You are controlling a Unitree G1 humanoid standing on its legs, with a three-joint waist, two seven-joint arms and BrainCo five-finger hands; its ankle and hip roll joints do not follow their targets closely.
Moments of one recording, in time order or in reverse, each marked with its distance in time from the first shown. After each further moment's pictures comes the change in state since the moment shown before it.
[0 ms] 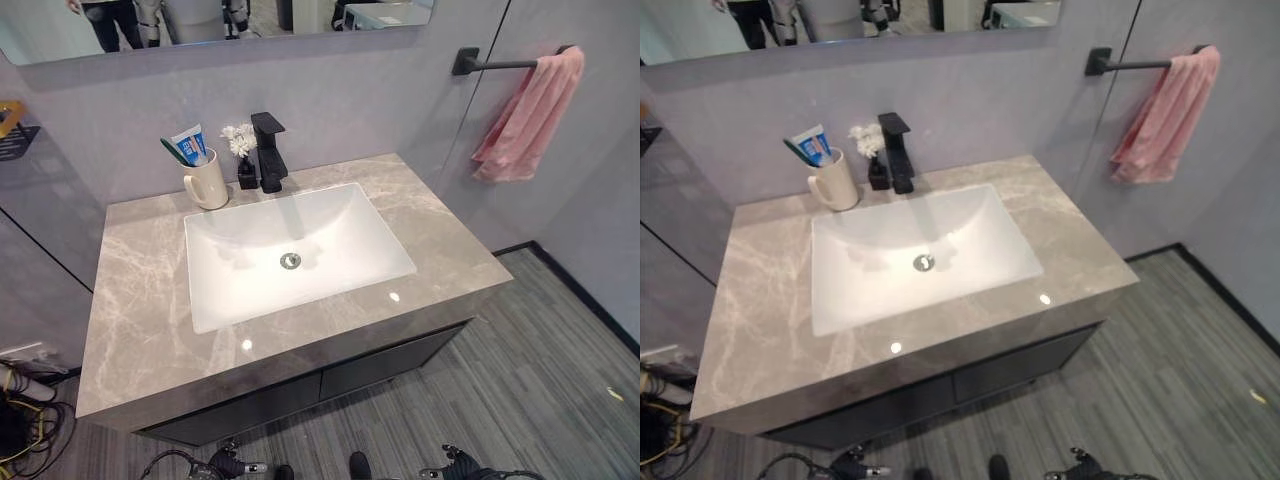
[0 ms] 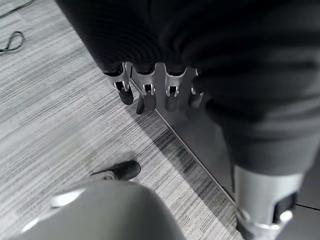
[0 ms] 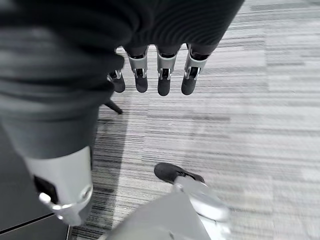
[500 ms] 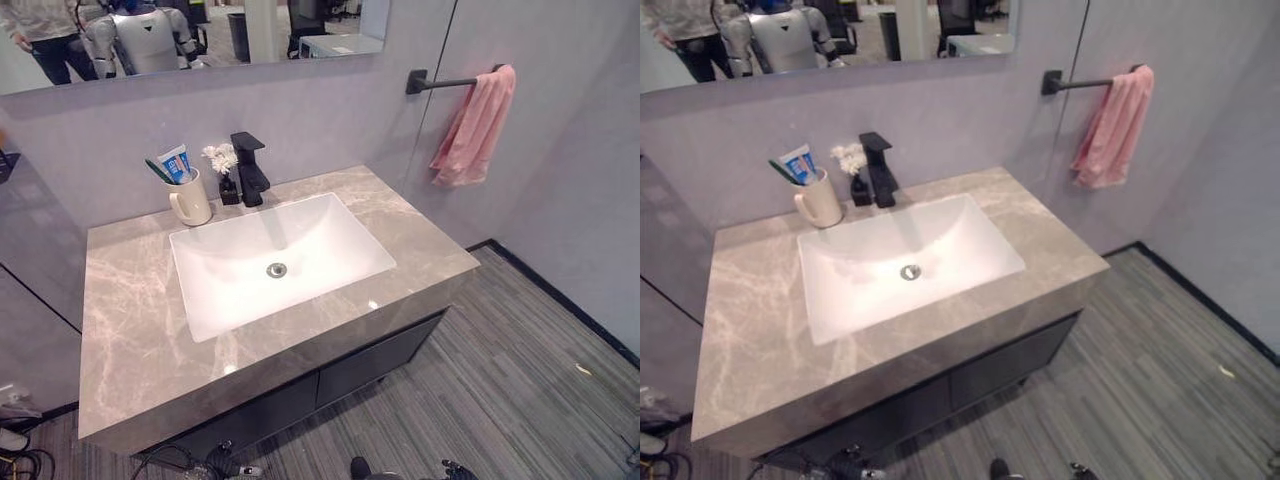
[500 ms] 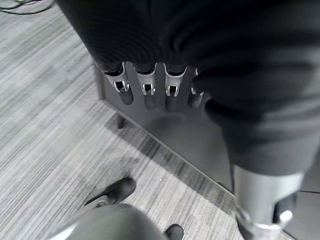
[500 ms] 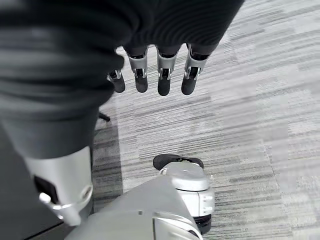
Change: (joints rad) left arm -0.019 0.021 -0.044 0.023 0.116 -0.004 -0.001; right arm 0.028 0.029 -0.067 0.003 0.062 0.003 0.002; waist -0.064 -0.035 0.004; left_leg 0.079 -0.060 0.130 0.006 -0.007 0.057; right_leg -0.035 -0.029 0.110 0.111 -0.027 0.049
